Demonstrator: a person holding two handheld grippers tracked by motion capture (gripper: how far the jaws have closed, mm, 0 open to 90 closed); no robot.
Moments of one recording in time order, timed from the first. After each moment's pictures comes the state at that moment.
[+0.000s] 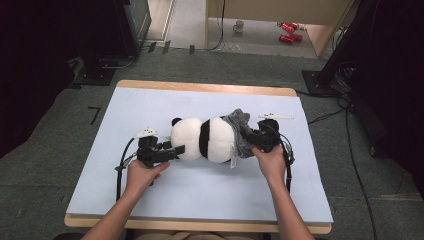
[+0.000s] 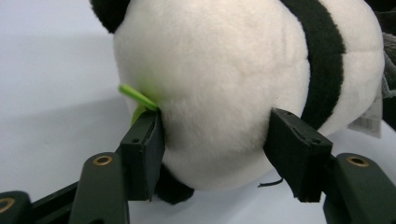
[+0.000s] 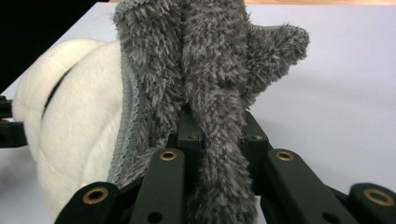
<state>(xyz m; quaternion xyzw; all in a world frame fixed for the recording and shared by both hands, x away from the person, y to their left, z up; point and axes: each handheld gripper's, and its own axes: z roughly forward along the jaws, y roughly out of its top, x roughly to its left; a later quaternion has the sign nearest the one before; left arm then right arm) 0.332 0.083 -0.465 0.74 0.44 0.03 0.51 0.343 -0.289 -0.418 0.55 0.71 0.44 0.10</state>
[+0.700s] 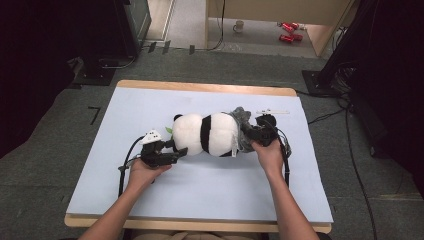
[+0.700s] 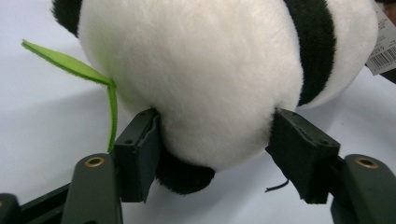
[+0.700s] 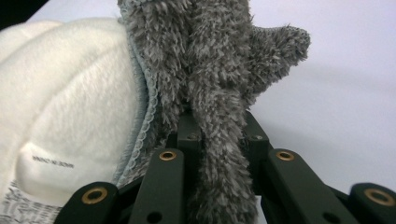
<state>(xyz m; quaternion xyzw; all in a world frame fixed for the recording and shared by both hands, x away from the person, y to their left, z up) 0.338 0.076 -0.484 0.76 0.37 0.08 0.52 0.373 -0.293 -0.437 0.56 0.71 0.41 0.11</state>
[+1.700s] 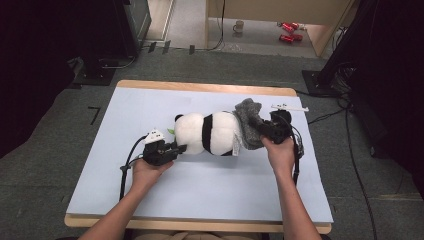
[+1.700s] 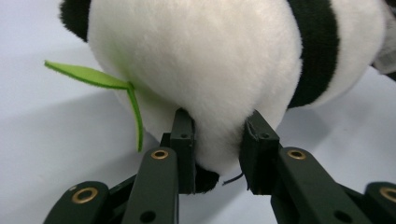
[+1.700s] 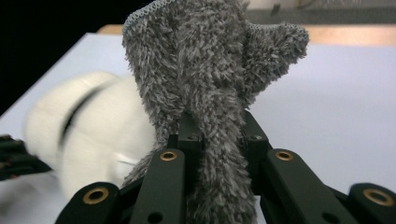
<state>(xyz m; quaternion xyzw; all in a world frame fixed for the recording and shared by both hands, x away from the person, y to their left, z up) 0.330 0.067 -0.472 0.76 0.40 0.07 0.50 0.347 -0.311 -0.382 0.56 0.68 0.46 0.13</state>
